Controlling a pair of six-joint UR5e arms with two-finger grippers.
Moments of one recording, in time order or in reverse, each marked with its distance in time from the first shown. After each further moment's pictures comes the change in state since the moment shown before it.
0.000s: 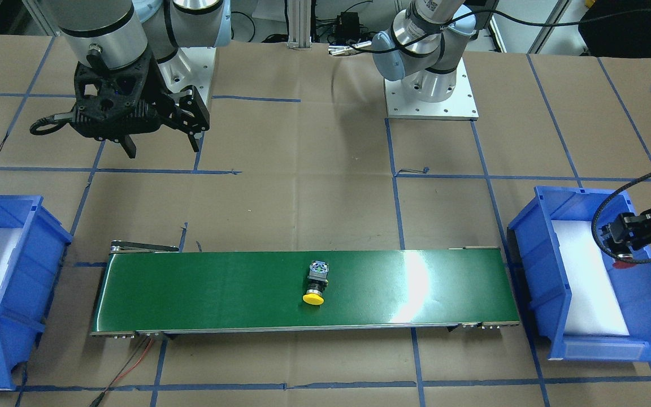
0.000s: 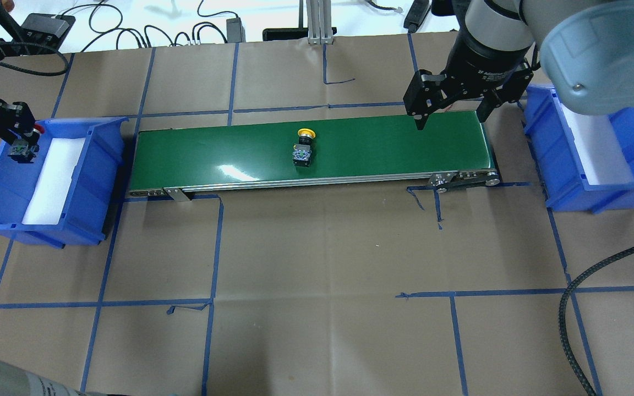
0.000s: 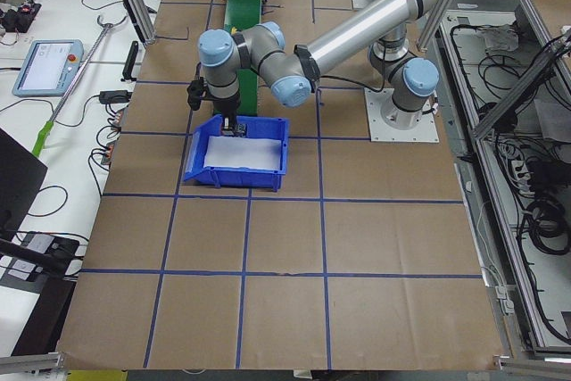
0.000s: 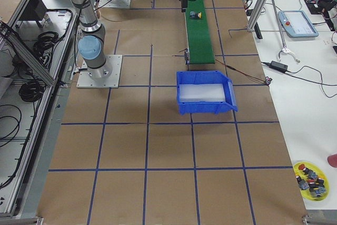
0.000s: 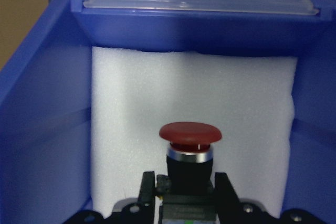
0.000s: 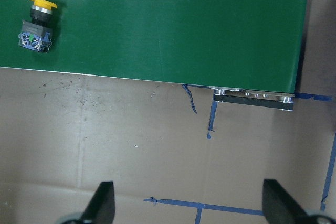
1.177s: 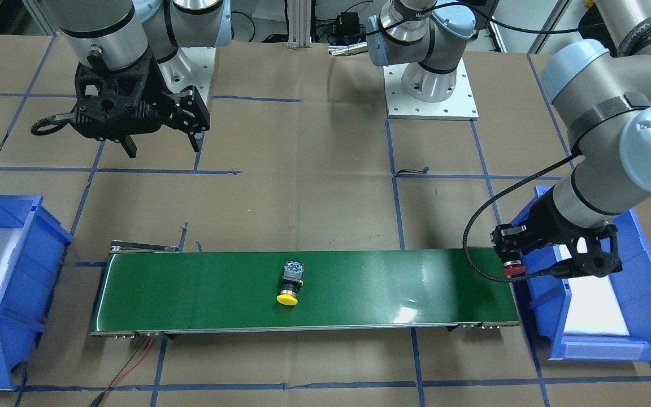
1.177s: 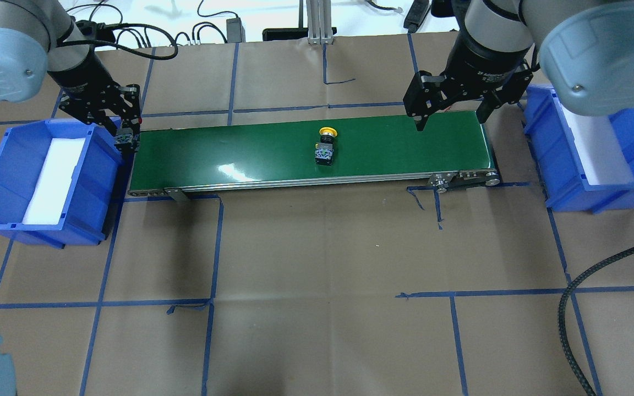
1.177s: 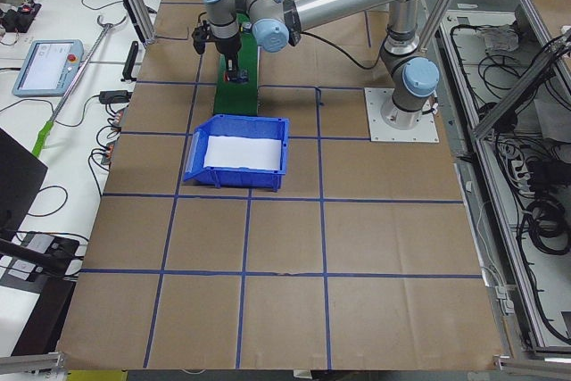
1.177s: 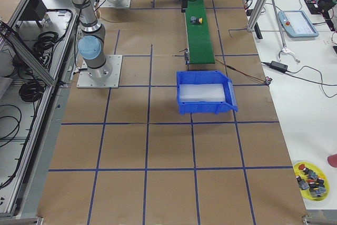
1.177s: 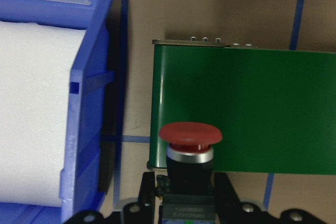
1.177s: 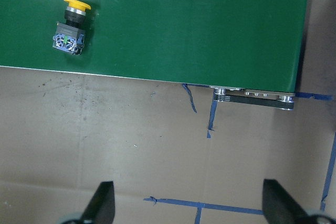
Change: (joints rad) left arm -0.327 -0.006 -0.021 -0.038 -0.010 -0.459; right arm 0.000 0.000 0.003 0.001 0.000 0.000
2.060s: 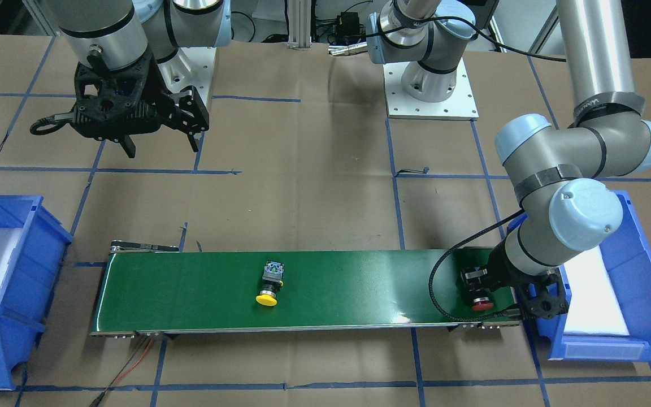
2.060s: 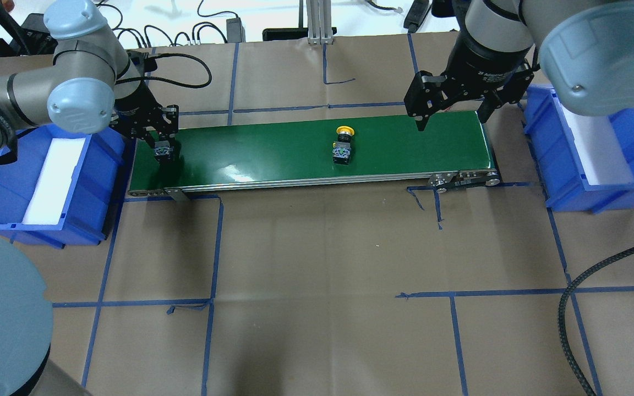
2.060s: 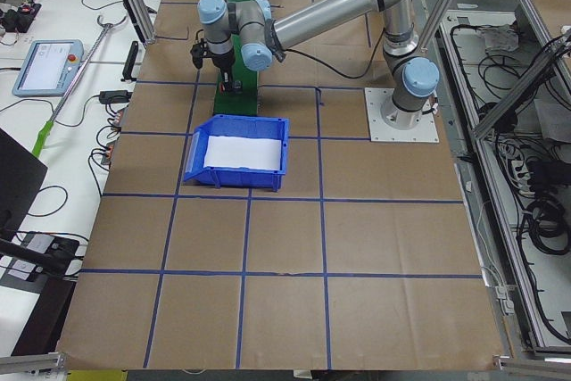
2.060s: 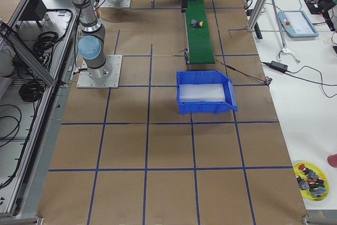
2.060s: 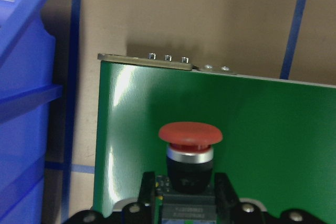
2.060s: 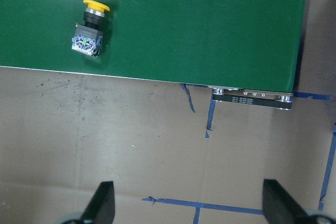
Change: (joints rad) left arm -0.040 -0.122 -0.088 0.262 0.003 -0.040; right arm 0.000 0.000 0.000 0.000 -0.005 0.000
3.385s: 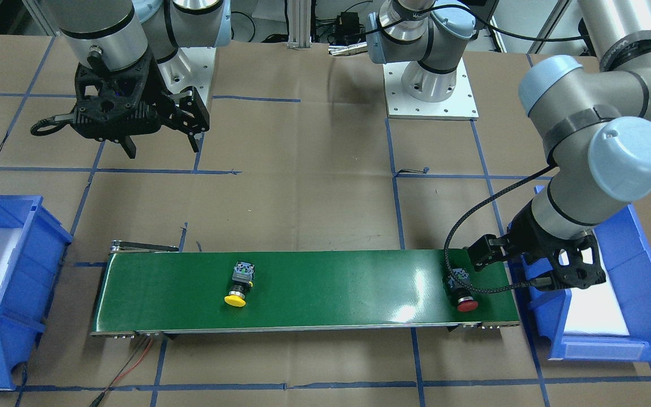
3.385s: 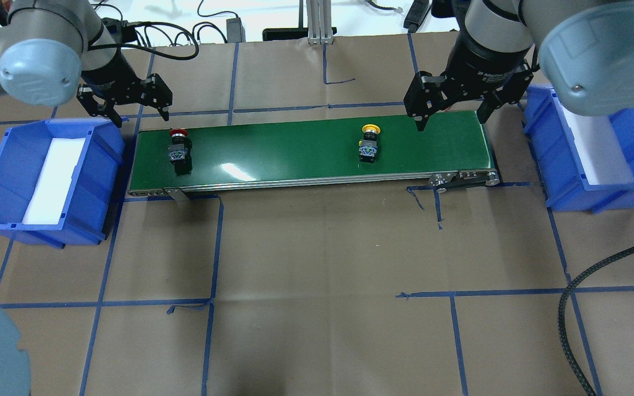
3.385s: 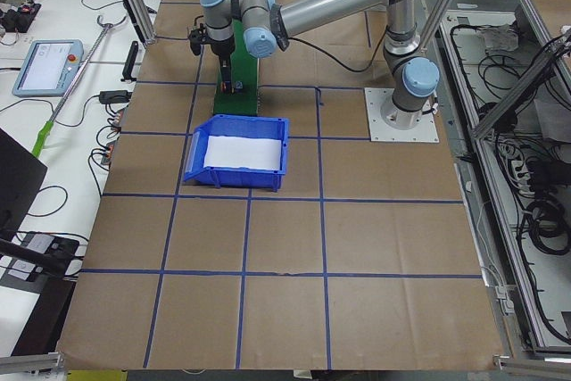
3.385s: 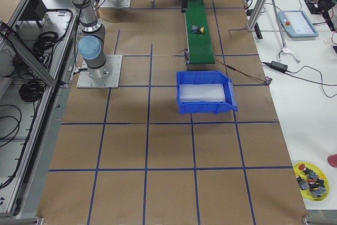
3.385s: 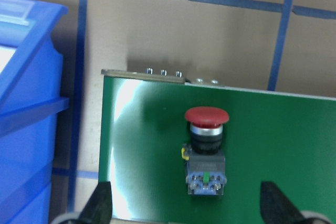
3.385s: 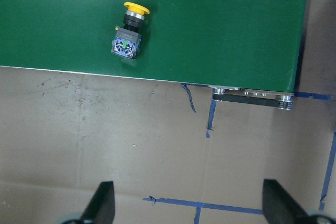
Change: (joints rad) left arm -0.004 0.124 0.102 -0.220 0.001 0.006; right arm 0.000 0.000 0.001 0.000 0.002 0.000
